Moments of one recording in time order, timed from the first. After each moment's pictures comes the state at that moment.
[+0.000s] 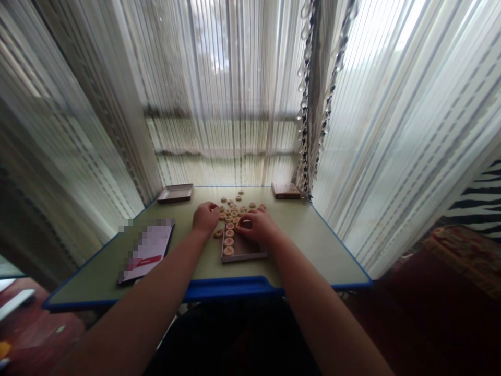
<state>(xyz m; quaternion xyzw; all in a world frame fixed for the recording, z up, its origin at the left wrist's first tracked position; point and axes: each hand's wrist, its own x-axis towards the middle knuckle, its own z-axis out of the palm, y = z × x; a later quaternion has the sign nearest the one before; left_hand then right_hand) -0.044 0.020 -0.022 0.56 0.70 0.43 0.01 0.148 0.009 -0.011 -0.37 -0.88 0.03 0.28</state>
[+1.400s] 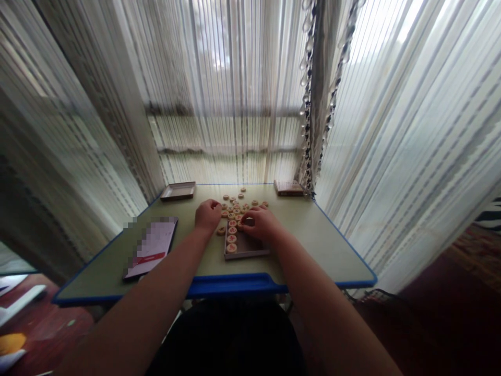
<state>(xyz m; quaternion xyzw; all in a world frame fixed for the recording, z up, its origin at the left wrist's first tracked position) -0.044 0.018 -0.021 0.56 0.71 0.44 0.01 0.147 0.009 -0.011 -0.37 -0.89 0.04 0.28</state>
